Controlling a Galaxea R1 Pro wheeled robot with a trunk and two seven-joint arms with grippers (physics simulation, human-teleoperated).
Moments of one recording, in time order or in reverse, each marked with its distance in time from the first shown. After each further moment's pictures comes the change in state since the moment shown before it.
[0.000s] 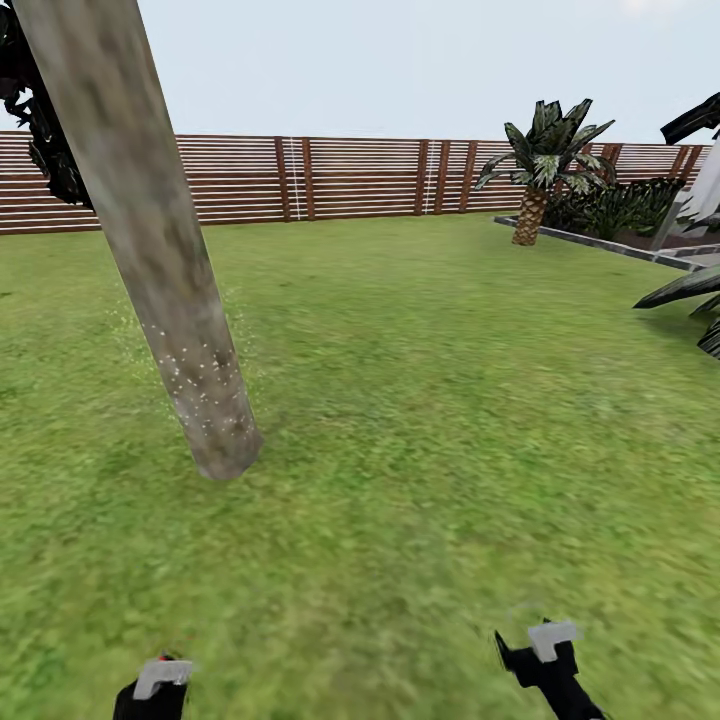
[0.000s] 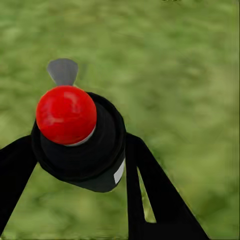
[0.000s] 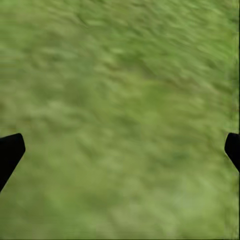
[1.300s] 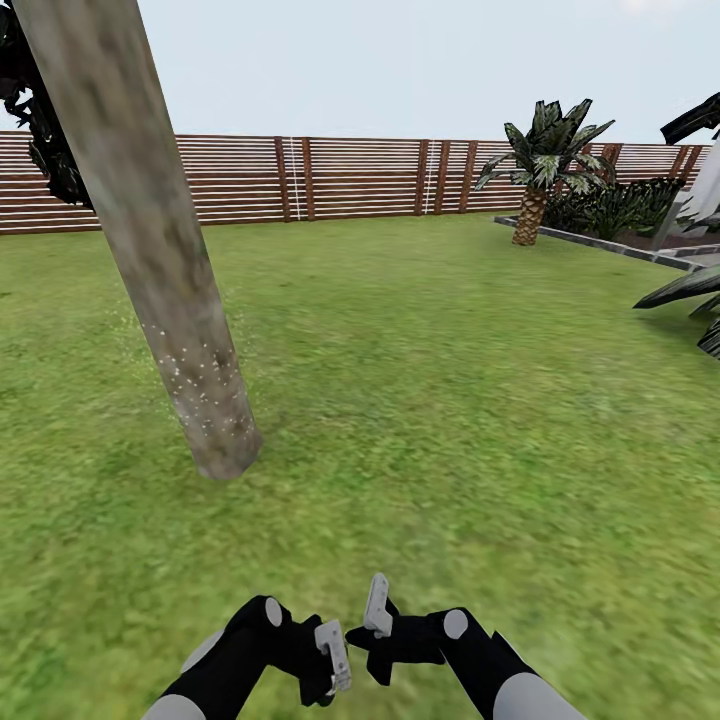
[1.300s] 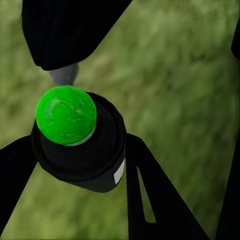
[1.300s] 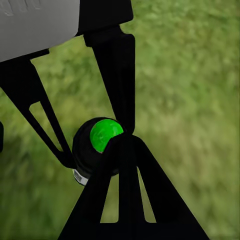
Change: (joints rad) left arm -0.167 -0.221 -0.685 -0.310 -0.475 0.460 -0.716; right arm -0.152 0.272 0.406 -0.153 0.182 0.163 0.740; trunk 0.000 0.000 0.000
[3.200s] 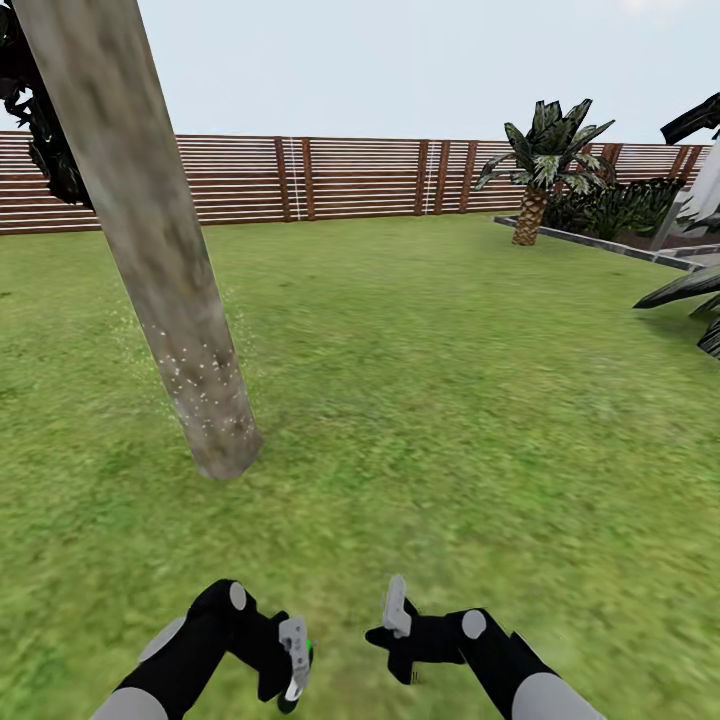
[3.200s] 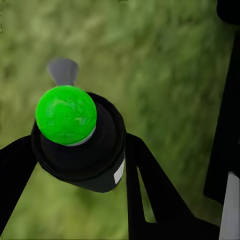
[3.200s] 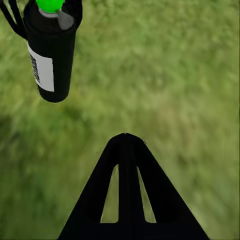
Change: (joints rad) left arm 0.001 0.126 -0.008 -0.111 -0.001 0.011 -0.210; right arm 0.000 -0.056 -0.003 0.002 0.001 0.001 0.001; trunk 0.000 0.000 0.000
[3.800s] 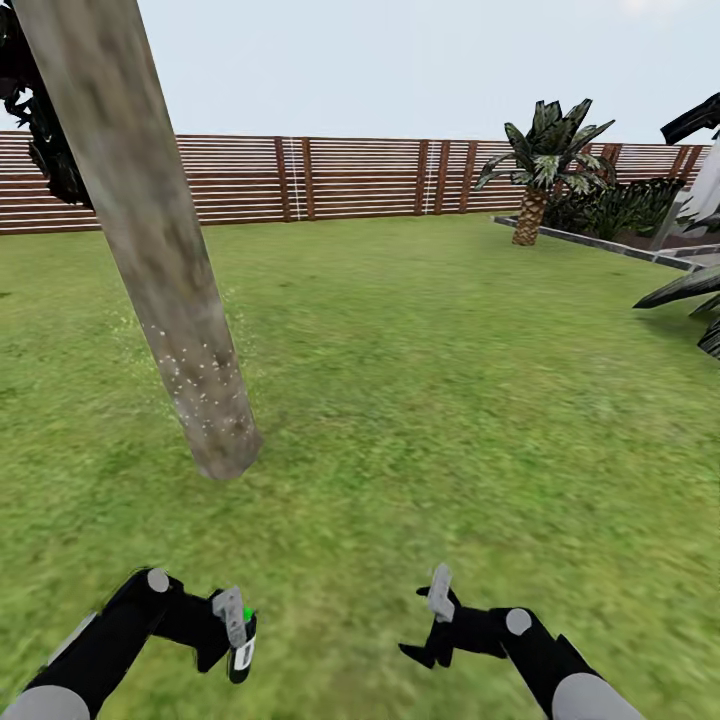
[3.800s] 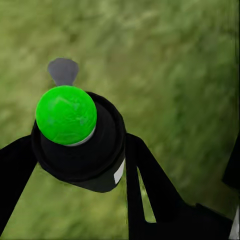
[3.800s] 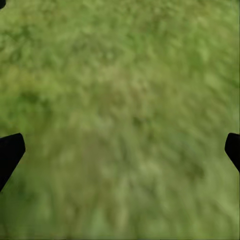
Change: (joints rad) left arm 0.002 0.207 0.111 -0.048 0.202 -0.010 -0.035; right arm 0.001 -0.104 -0.146 -0.006 -0.009 -0.001 -0.005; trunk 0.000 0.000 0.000
